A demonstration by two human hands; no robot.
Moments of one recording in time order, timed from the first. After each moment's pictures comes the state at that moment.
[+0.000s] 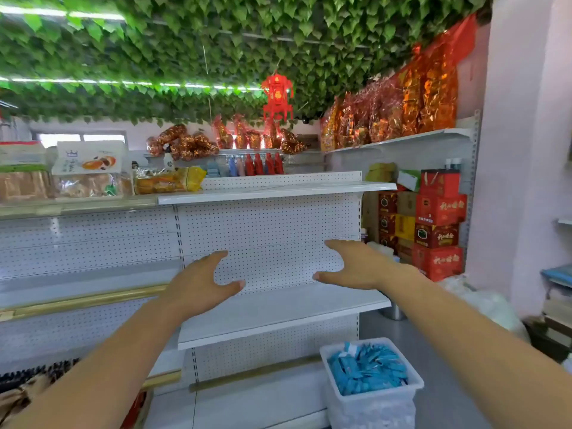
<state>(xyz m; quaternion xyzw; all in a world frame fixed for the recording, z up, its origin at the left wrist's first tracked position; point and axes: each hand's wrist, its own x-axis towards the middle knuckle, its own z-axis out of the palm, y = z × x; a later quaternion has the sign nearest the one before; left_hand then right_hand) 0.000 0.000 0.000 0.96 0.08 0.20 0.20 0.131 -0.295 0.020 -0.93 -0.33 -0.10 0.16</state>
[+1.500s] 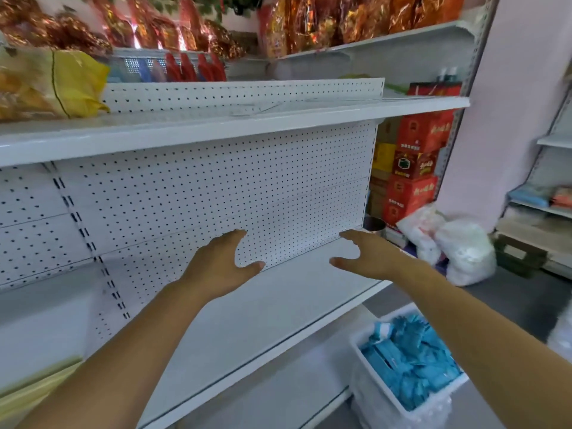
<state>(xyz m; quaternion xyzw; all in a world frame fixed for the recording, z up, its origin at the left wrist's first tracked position) 0.535 0.320 -0.118 0.97 -0.06 0.08 0.20 0.590 -0.003 -0.135 -0.97 -0.12 -0.01 0.21</state>
